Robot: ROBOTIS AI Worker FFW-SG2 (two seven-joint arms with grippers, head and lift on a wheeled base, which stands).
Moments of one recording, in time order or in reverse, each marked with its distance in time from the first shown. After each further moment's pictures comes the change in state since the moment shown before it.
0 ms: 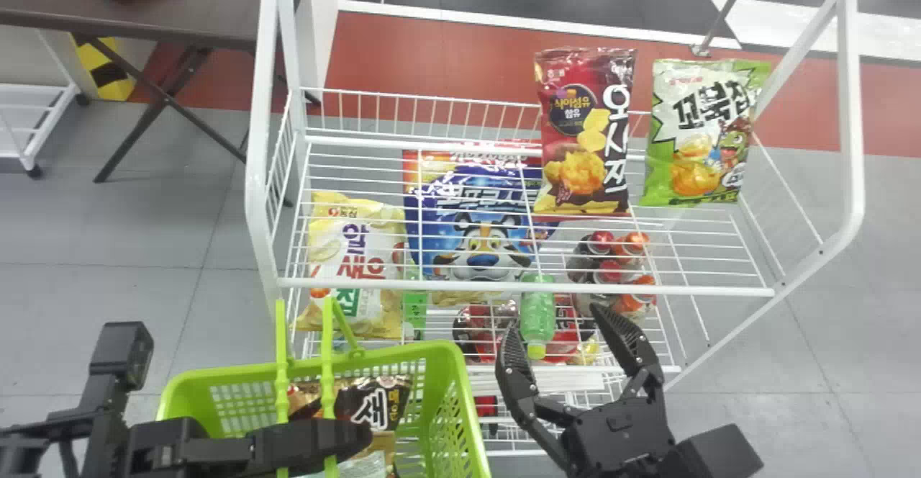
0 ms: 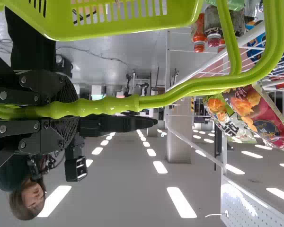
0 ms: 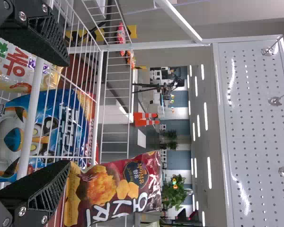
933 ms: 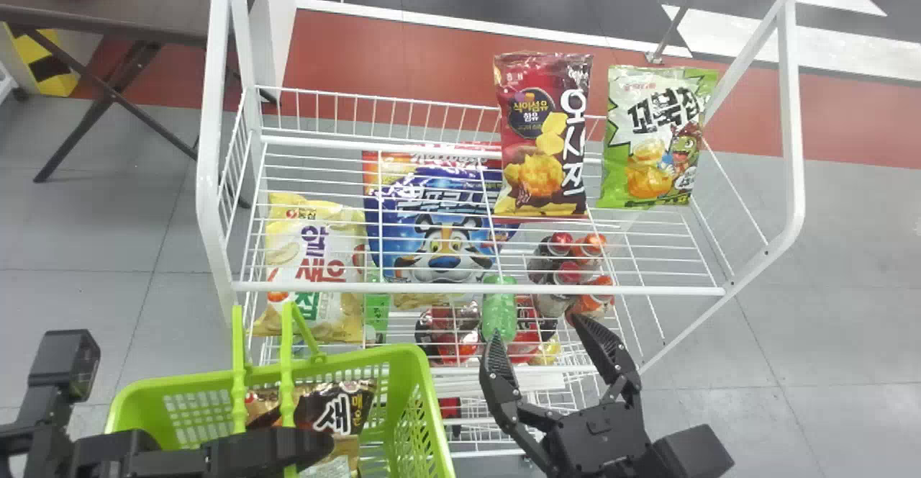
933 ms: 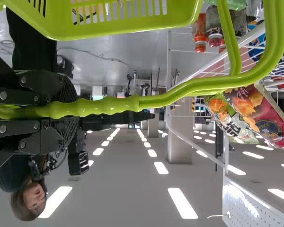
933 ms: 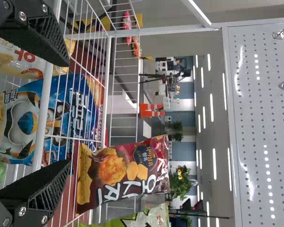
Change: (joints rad) left arm 0.001 -0.004 -0.001 -0.003 0.000 0.000 0.003; right arm 0.009 0.000 -0.040 0.004 -0.021 0.005 0.000
